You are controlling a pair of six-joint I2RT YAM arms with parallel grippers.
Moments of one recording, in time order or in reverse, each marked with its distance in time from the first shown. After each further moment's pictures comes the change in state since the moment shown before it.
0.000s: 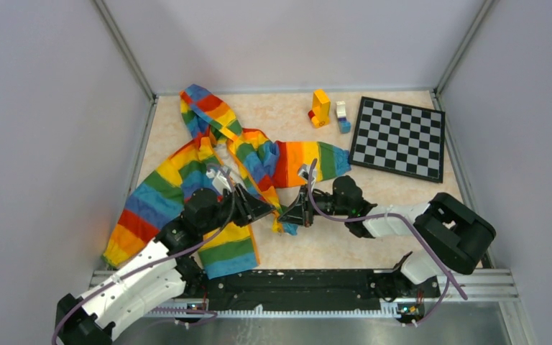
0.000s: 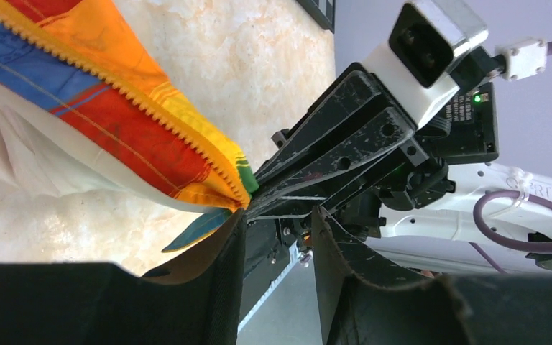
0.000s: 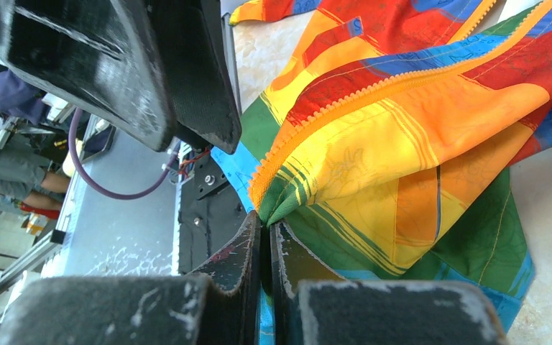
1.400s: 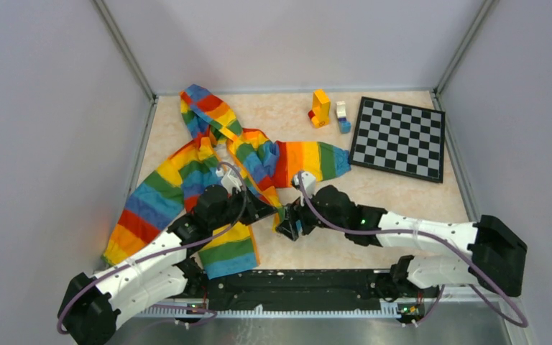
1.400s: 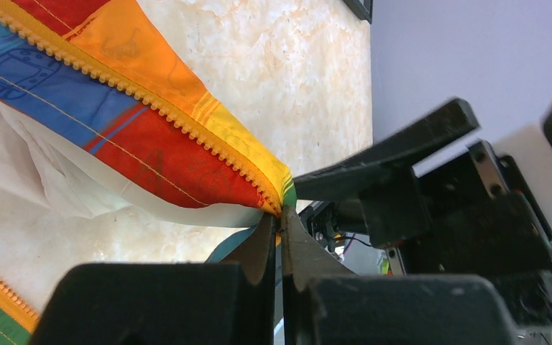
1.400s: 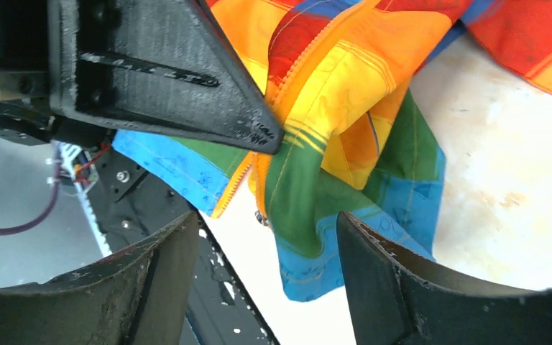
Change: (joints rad) left arm 0.000 0.146 -0.045 0.129 0.004 0.061; right arm 0.228 -0.259 0.163 -0.731 0.558 -0.113
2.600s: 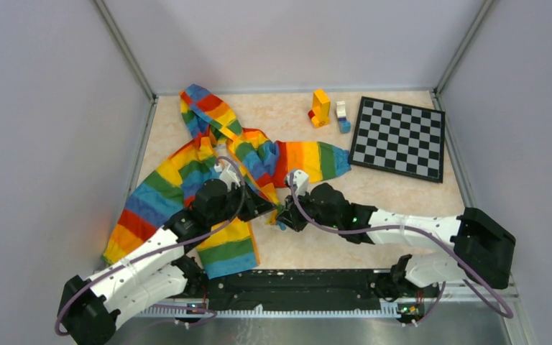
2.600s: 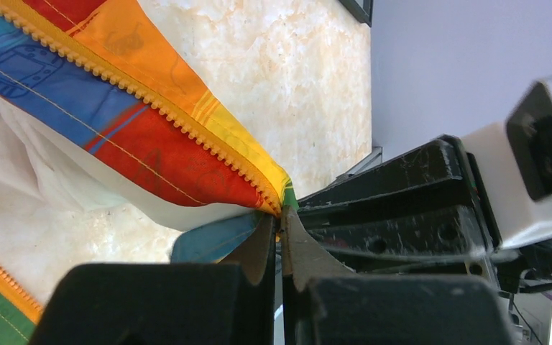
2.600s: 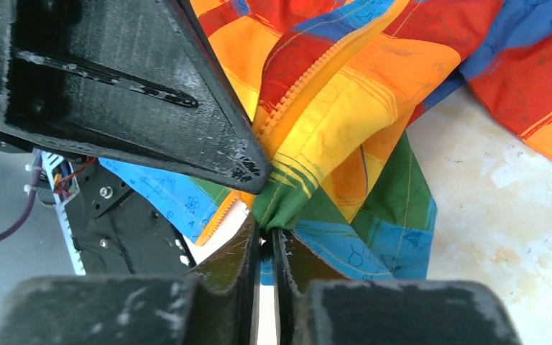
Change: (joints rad) left arm 0.000 -0.005 0.091 -0.131 -0.010 0.006; right arm 0.036 0.075 0.035 0.069 0.051 -0.103
